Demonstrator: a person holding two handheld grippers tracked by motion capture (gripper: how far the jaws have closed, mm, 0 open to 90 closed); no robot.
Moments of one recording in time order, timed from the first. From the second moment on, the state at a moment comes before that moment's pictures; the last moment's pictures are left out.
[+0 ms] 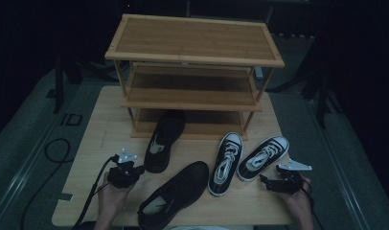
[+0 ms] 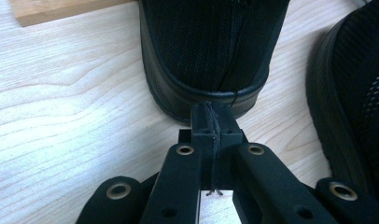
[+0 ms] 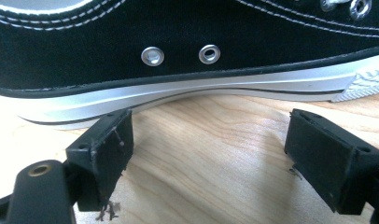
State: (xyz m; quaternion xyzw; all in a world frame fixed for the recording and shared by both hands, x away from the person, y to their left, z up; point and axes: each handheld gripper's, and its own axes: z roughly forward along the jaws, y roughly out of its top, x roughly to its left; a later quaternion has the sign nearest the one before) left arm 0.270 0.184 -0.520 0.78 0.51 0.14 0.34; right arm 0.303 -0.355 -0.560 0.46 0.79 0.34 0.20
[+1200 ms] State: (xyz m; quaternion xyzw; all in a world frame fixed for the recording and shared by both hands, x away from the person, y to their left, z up) left arm 0.289 0.148 -0.533 0.80 0.49 0.12 0.32; right arm 0.303 -0.355 -0.560 0.46 0.79 0.34 0.20
